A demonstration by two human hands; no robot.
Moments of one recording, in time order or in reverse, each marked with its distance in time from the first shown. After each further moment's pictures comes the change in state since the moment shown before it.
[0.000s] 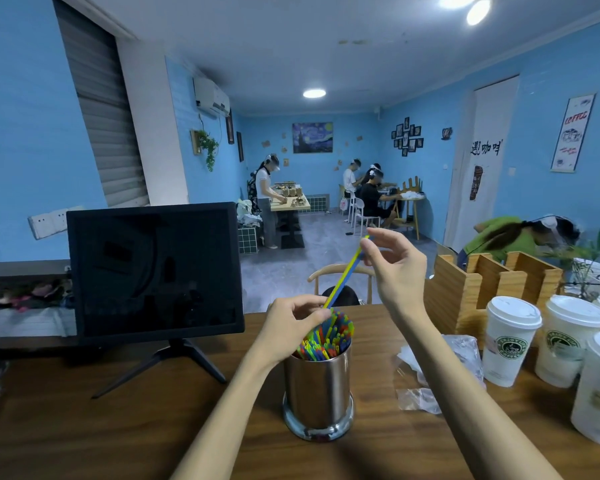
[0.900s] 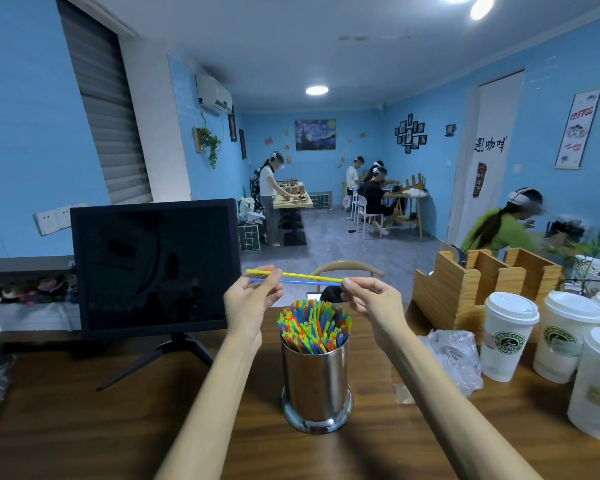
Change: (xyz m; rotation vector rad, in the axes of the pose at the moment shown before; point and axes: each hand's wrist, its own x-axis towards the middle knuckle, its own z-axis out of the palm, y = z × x) left_hand 0.002 0.017 -0.027 -0.599 0.535 -0.191; right_hand -0.037 0.044 -0.002 0.235 -0.083 0.636
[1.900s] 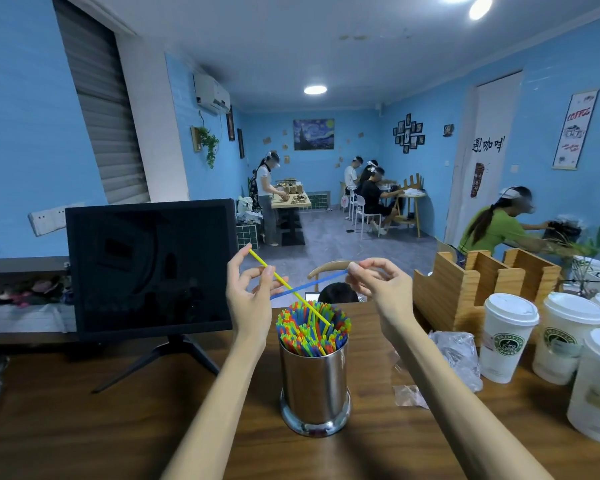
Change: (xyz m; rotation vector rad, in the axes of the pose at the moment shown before) left_hand 0.001 -0.009 0.008 0.123 -0.028 0.391; right_hand 0.003 -0.024 0.000 0.019 -0.013 -0.221
